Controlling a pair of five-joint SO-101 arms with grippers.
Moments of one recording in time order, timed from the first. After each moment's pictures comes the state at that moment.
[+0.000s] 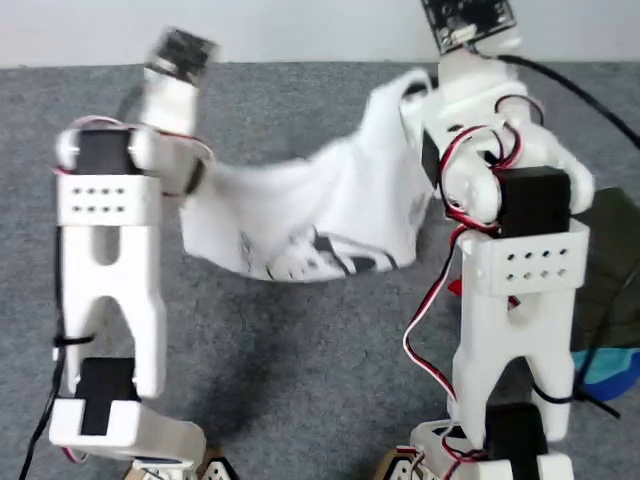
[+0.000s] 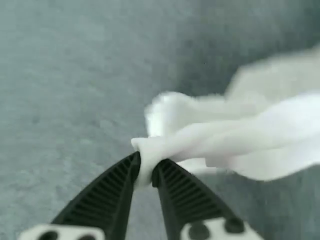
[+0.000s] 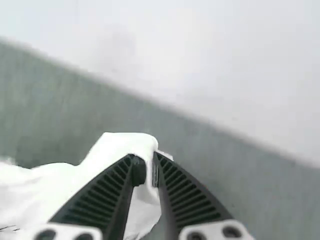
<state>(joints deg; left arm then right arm) -5.0 1.5 -22.9 92.0 -11.2 -9.8 -12.8 -27.2 70.5 15.0</state>
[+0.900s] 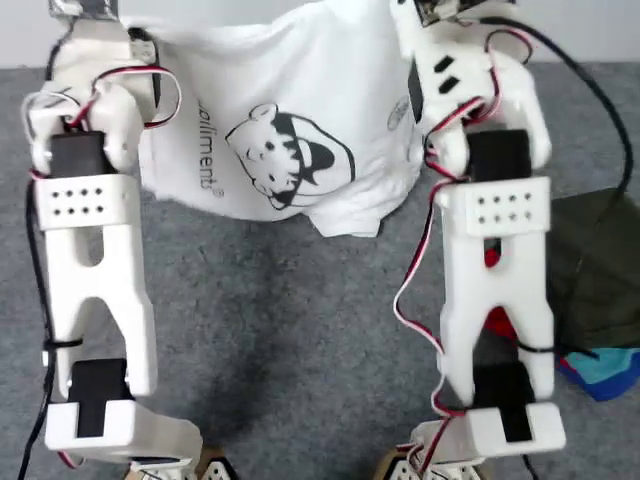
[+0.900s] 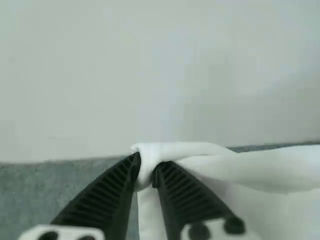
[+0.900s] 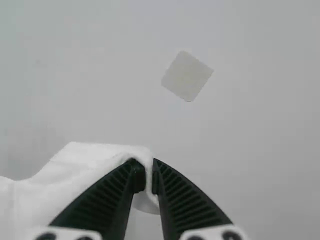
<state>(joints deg) -8.1 1.1 -13.0 39.7 -2.9 -8.6 0.4 -27.2 26.8 23.5</state>
